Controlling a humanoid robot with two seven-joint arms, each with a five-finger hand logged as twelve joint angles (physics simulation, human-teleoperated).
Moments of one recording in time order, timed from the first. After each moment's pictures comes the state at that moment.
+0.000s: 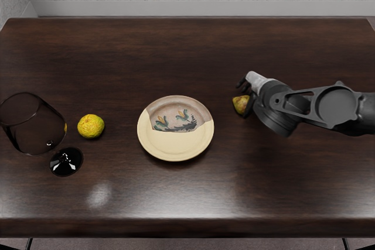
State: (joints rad) left arm -0.02 0.00 0.34 -0.17 0.15 0.12 0.18; right arm 1.35 -0.30 -0.30 1.24 -0.51 -0.49 -0.61
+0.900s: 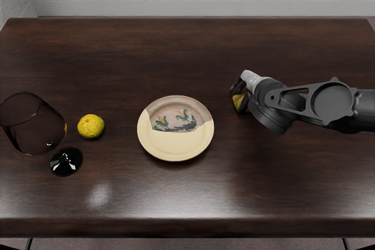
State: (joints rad) left arm -0.02 0.00 0.34 -0.17 0.16 0.12 0.18; right arm 1.38 -0.28 -0.30 1.24 -0.47 -0.49 -0.61
